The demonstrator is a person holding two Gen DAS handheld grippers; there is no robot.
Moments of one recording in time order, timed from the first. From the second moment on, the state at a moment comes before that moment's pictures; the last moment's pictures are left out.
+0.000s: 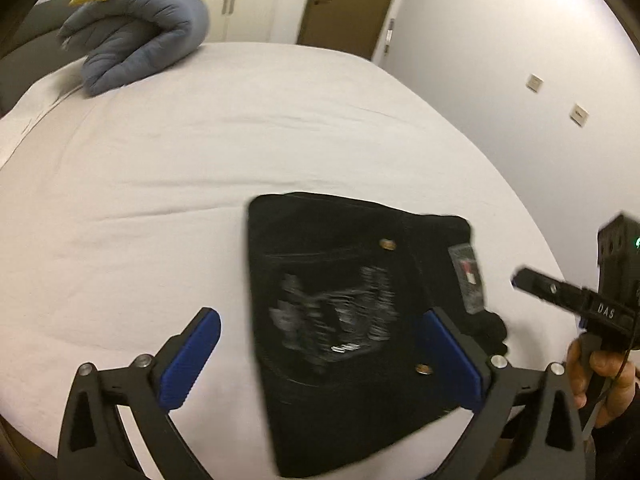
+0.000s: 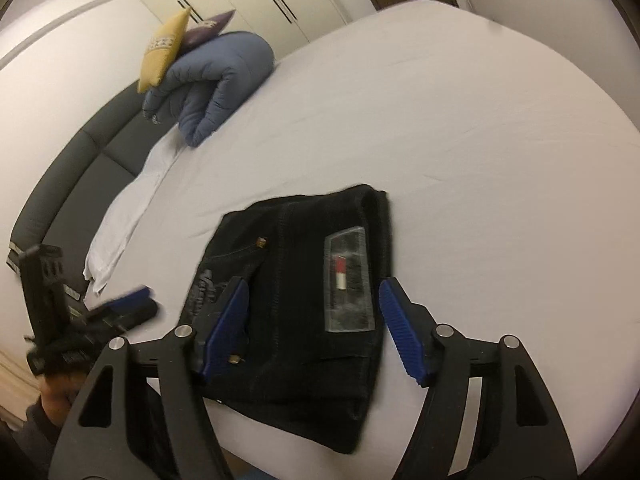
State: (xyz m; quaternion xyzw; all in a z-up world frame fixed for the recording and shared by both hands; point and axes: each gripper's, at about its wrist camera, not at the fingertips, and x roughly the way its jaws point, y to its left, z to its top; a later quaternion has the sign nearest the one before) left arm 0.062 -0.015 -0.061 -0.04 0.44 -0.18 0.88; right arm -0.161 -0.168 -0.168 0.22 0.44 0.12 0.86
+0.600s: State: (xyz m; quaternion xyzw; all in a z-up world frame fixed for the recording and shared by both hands) left arm 0.120 -0.006 -0.132 -0.08 0.57 -0.19 0.79; right arm -0.108 -0.169 -0.241 0.31 0.52 0.14 0.79
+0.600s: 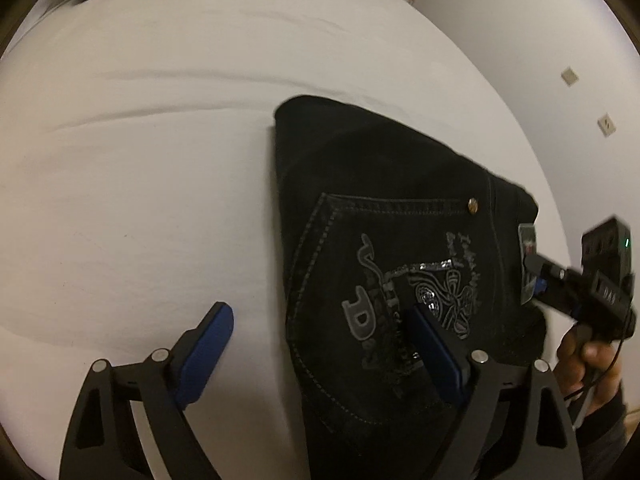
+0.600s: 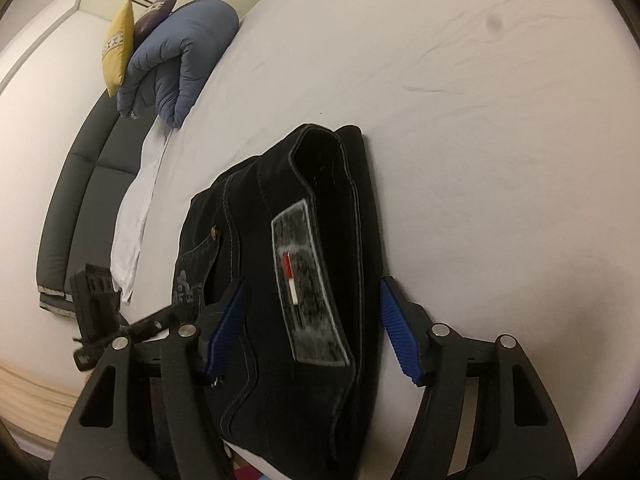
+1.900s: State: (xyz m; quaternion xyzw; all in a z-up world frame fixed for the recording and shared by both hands) left arm 0.199 -0.040 -0.125 -0.07 0.52 -0.18 0.83; right arm -0.007 -0.215 -0.223 0.25 0.47 0.10 0.84
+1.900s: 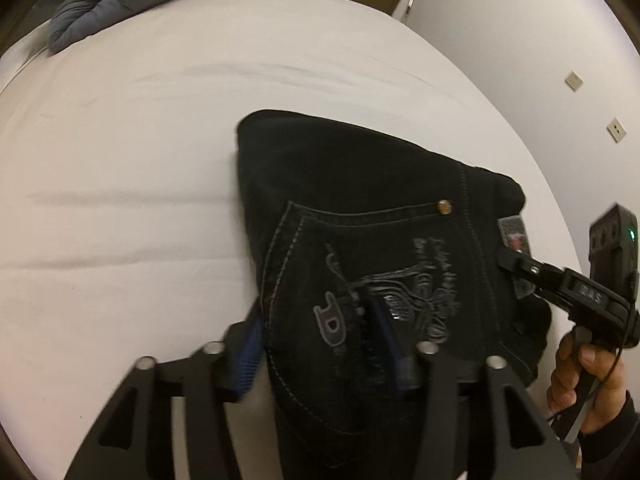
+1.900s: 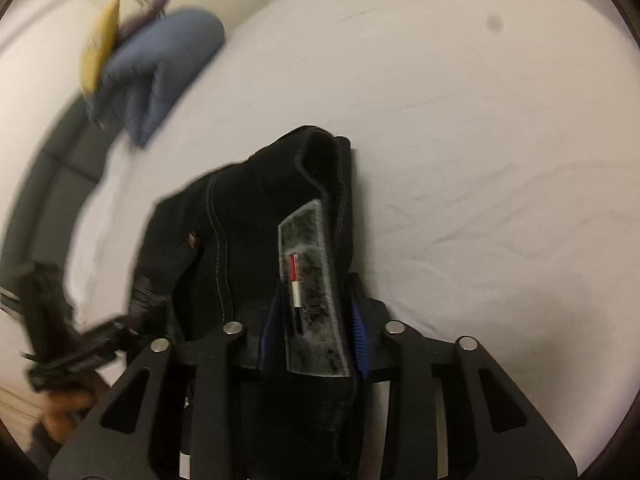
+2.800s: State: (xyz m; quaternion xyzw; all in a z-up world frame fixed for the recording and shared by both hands) left arm -0.067 0.011 0.206 -0.01 -0.05 -0.03 1.00; right arm -0.320 -0.128 0.137 0.00 -0.06 -0.12 0.99
